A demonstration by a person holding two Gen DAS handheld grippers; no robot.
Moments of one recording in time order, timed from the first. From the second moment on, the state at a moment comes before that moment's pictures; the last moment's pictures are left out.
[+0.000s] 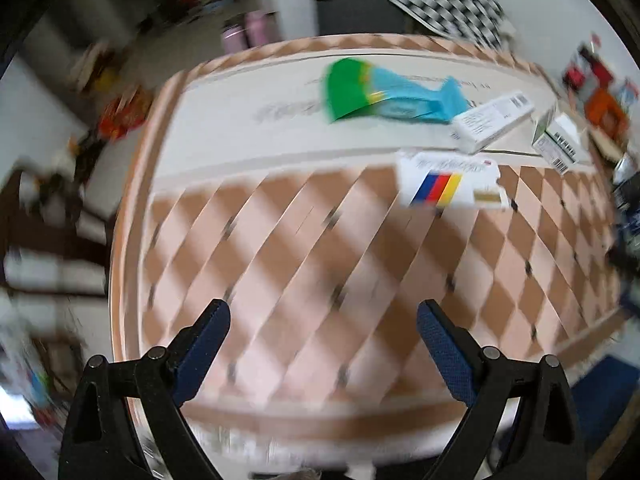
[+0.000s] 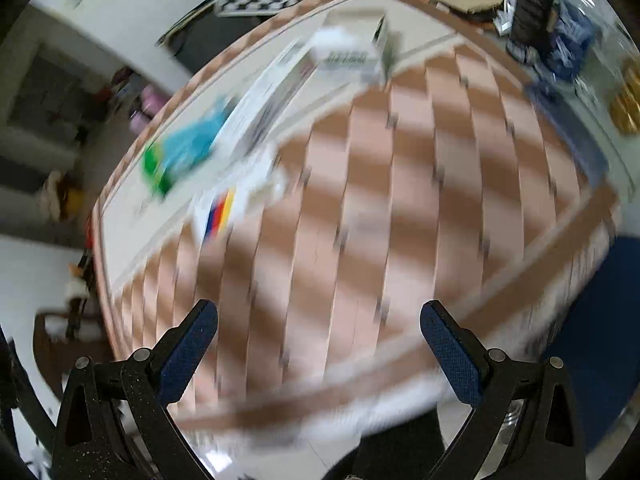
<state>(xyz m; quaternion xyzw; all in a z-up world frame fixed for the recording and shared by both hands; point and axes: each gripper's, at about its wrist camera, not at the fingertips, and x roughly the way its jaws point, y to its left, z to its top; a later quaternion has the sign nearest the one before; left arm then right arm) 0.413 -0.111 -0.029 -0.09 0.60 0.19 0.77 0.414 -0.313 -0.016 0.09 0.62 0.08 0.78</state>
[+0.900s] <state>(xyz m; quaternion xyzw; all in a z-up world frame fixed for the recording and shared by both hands) 0.577 -0.204 -0.139 0.27 0.69 -0.21 0.64 0.640 -0.328 -0.092 0.08 0.71 0.05 0.70</state>
